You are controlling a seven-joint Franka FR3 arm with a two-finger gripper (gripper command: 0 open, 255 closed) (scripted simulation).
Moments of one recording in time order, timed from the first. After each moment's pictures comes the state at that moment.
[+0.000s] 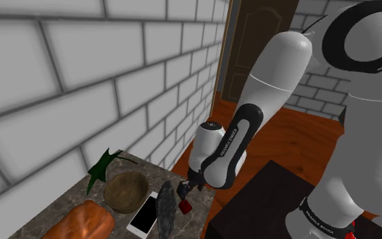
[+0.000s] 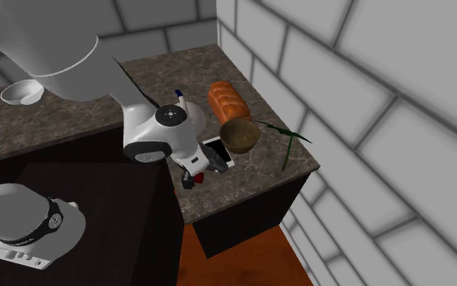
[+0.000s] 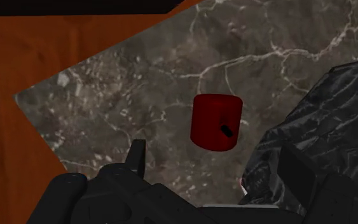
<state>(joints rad) 0.29 0.34 0.21 -2.63 0.24 3.03 0.34</state>
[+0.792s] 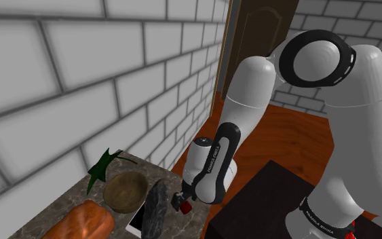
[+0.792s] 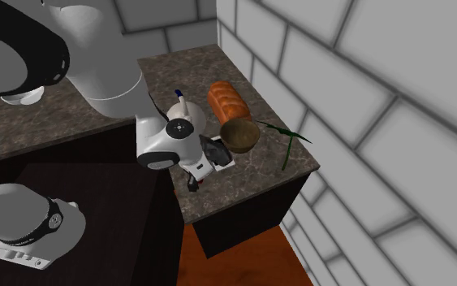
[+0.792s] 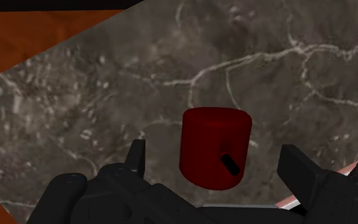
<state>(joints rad) 0.33 0.57 0.20 -2.52 0.24 3.16 0.34</state>
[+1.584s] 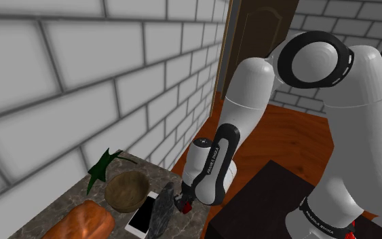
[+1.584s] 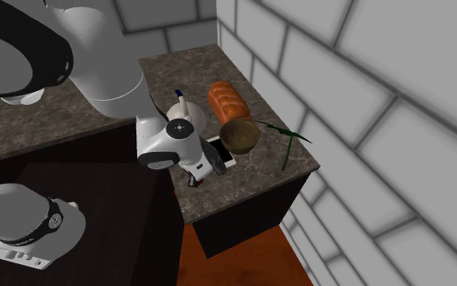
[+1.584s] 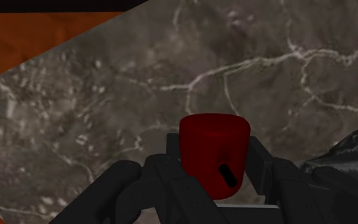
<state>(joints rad) 0.33 0.58 0.21 -2.51 0.24 3.16 0.34</state>
